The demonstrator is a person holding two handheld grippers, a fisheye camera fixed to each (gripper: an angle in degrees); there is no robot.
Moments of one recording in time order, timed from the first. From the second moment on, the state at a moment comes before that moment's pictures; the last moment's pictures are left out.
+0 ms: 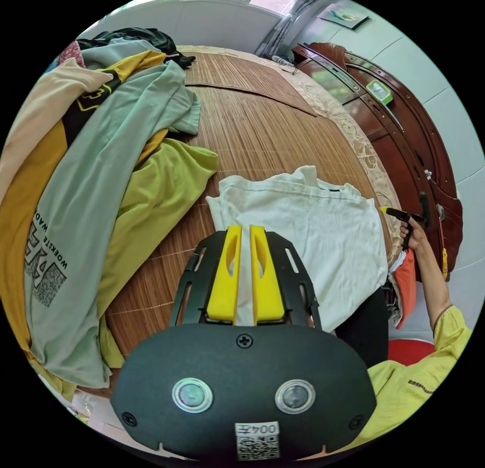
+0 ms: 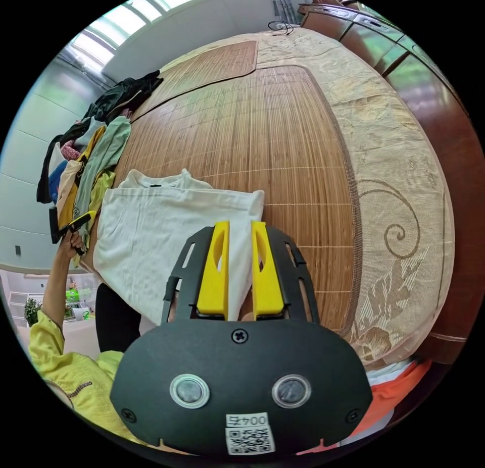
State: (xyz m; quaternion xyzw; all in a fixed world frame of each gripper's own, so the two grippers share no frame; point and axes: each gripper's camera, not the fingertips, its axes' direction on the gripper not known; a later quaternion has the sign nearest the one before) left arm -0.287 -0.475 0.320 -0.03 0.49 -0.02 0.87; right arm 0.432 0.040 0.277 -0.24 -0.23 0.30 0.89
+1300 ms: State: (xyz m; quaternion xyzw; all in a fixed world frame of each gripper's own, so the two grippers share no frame) left arm -0.274 -0.513 0.414 -0.02 0.43 -0.01 0.90; right arm 0.503 0.029 0.296 -0.27 -0.23 0.31 0.88
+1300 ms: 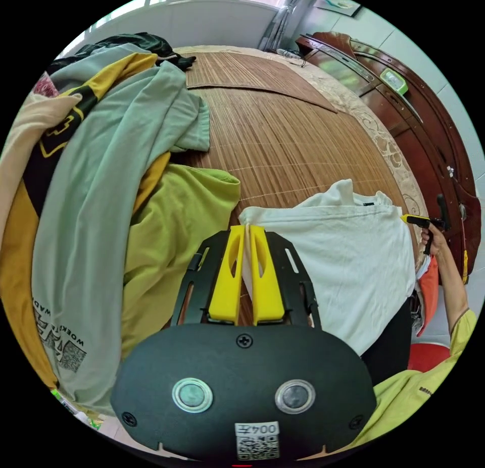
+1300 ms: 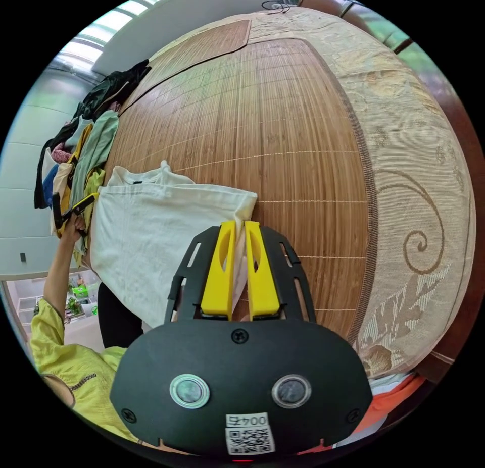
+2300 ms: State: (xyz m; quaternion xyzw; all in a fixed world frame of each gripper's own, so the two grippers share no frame) left arm -0.275 -0.303 0.307 0.03 0.32 -0.02 0.95; right arm 0.495 0.074 0.226 -0.24 -0.21 0.30 0.90
